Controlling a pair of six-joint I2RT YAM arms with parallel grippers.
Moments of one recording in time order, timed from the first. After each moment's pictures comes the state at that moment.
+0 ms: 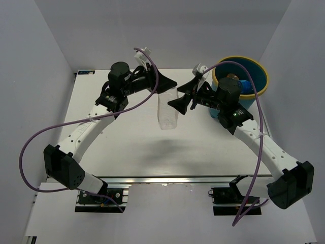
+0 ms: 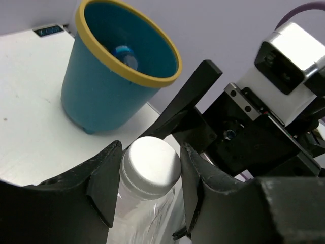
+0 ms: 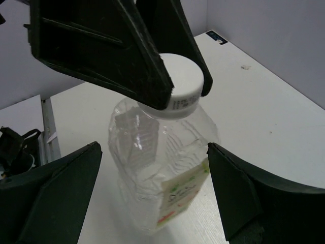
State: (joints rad) left arm -0.51 1.46 1.42 0.06 0.62 -0.59; right arm 0.53 1.22 1.13 0.09 -0.65 0.10
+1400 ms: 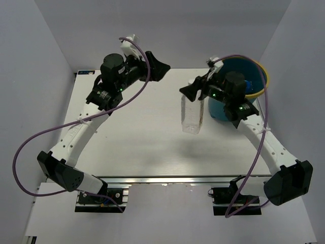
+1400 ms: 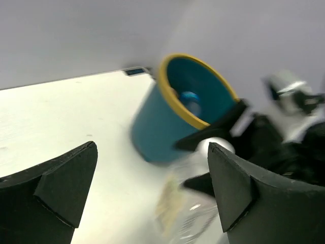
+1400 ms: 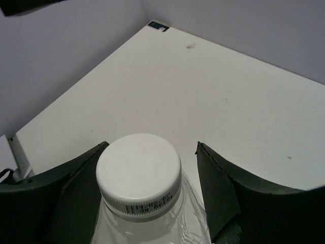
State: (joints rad) left arm -0.53 1.44 1.59 -0.15 0.23 -0.47; right arm 0.43 1.26 1.17 0.00 -0.49 0.21
